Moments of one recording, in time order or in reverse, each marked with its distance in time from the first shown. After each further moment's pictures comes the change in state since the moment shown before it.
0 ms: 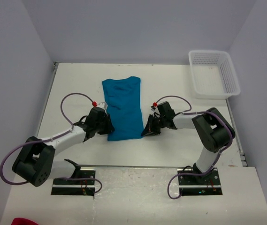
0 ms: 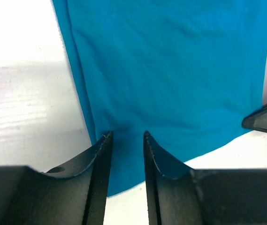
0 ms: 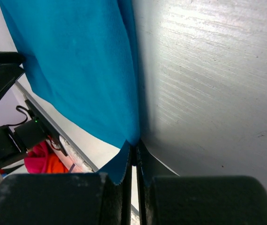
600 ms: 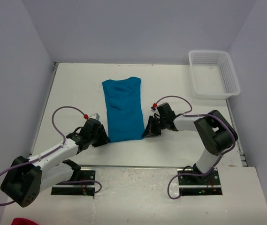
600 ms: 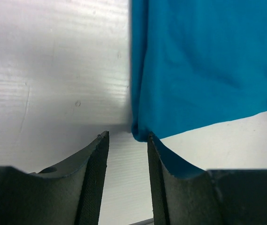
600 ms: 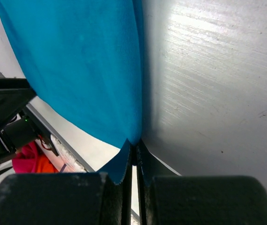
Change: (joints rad) left arm -0.054 -0.284 -0.142 -0.201 -0.075 -0.195; right arm 0.023 -0.047 -0.029 -0.005 0.038 -0.019
